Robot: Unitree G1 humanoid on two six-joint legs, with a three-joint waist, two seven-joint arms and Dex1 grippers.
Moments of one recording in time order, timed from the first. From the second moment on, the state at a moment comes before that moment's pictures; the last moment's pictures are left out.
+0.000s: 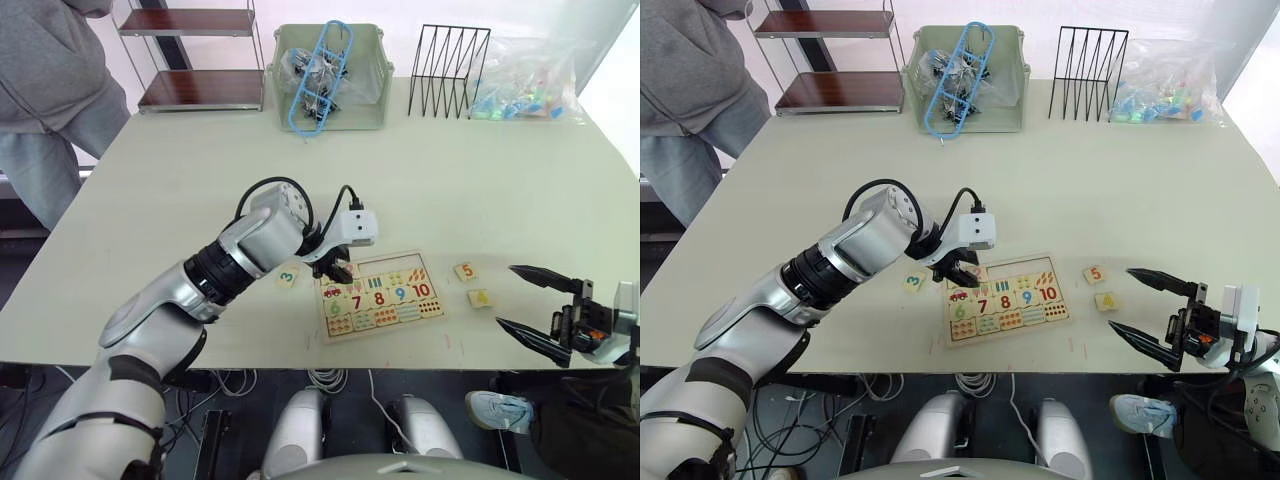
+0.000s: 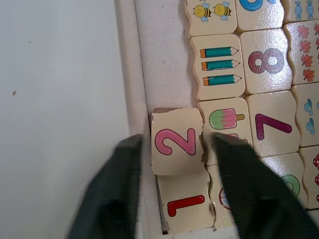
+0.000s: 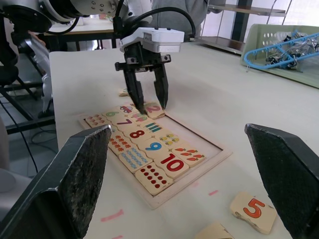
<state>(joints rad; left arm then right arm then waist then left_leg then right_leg) -1.01 0.58 -0.75 0.03 0.04 0.95 -1.25 0.14 -0.62 -0.36 -0.05 0.71 -0.09 1.39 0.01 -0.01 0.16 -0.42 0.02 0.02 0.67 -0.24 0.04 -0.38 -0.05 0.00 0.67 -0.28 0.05</state>
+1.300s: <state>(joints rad) -0.76 0.68 -0.30 0.06 -0.20 0.67 -1.21 0.12 -0.62 -0.36 -0.01 0.70 -0.09 1.41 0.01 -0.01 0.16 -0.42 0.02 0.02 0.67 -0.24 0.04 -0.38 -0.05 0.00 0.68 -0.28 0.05</state>
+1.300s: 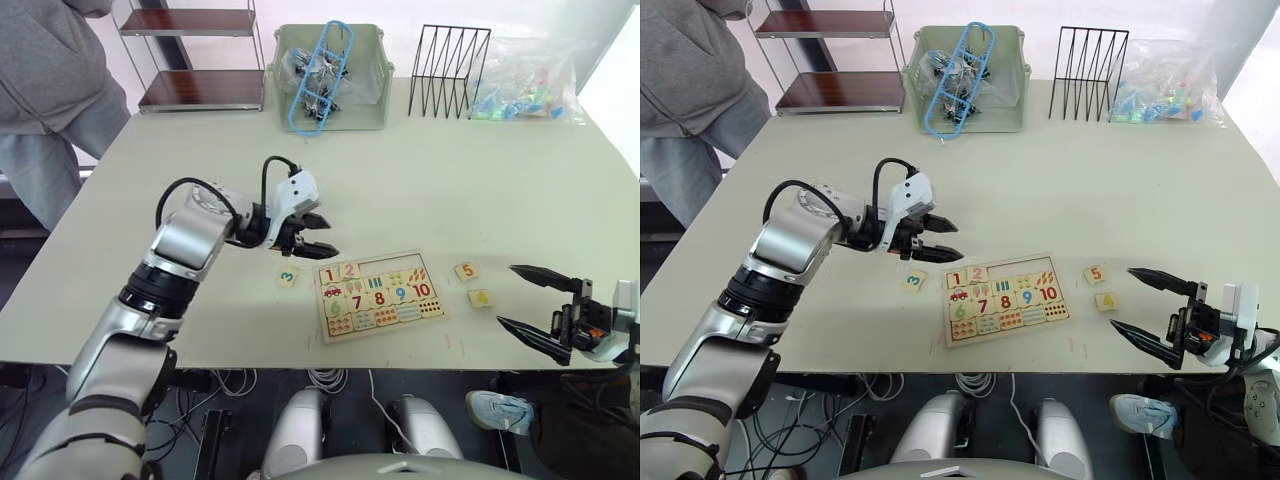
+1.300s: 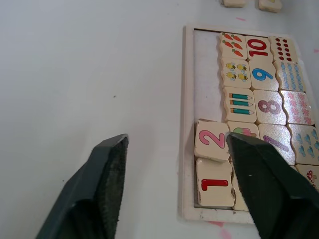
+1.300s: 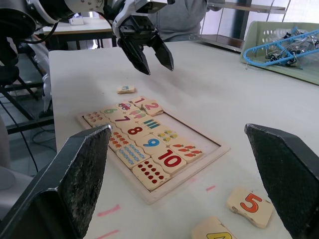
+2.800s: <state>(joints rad) -0.71 0.63 -0.39 0.15 -0.12 0.55 -1.30 0.13 -0.62 -0.36 0.00 0.69 -0.10 1.41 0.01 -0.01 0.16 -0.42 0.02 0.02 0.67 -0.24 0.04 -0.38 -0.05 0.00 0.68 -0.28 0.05</state>
